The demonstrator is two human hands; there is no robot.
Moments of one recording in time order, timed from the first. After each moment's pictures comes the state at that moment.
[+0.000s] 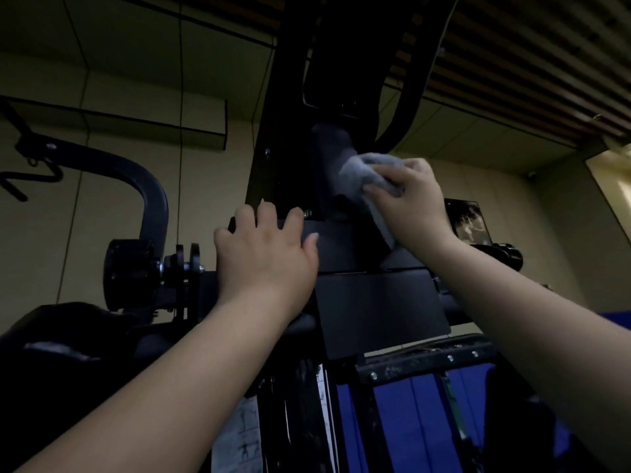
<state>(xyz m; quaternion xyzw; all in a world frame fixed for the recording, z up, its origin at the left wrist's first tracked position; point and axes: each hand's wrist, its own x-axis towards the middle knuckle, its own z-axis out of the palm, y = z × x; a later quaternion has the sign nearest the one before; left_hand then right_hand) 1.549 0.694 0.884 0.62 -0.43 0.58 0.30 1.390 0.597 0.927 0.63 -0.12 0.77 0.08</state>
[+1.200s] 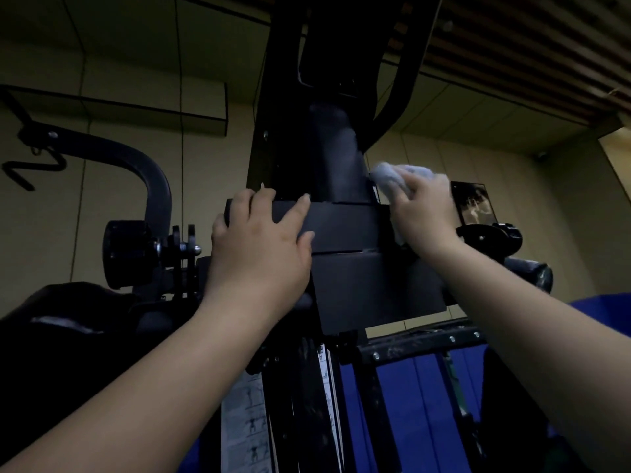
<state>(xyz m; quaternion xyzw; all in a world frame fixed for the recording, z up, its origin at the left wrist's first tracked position) 1.559 0.699 0.868 0.58 -0.49 0.57 0.31 1.384 0.558 0.908 0.61 -0.25 0.75 0.07</state>
